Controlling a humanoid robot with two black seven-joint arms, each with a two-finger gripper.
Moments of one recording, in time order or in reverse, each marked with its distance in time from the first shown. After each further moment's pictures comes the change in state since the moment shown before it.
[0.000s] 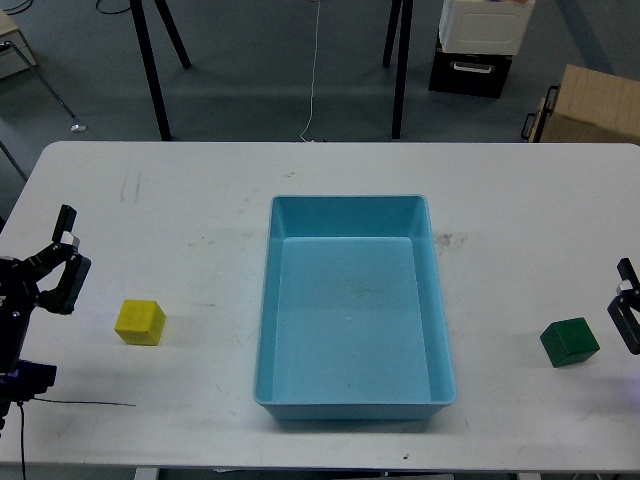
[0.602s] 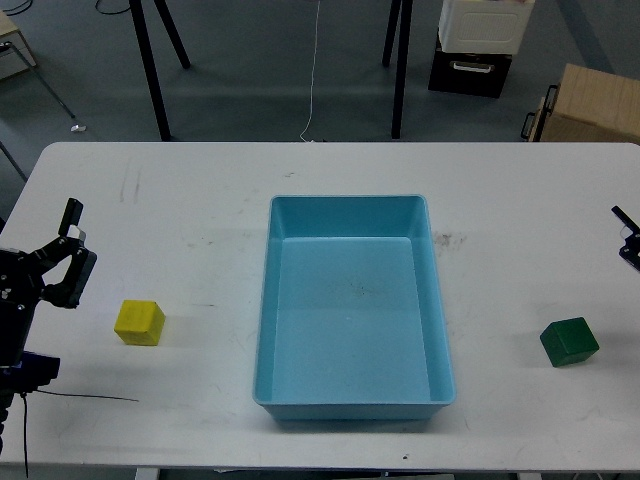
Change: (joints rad) left arm -0.031 -0.003 0.011 0.000 0.007 0.000 0.015; right arm 0.362 -0.677 -0.187 -0.062 -0.116 -0.122 -0.068
